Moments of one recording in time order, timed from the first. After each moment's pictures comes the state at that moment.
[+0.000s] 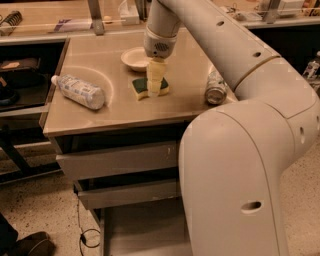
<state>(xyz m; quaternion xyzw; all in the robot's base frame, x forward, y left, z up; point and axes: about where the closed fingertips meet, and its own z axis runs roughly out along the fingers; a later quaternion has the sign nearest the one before) 0.706 0.017 0.867 -0.73 0.67 0.05 0.13</state>
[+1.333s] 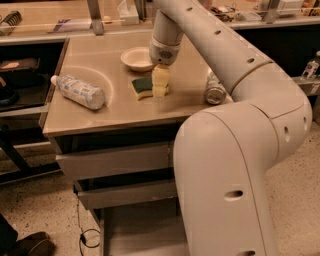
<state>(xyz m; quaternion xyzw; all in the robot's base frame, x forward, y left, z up) 0.722 -0.001 0.834 -0.72 0.68 0.06 0.12</state>
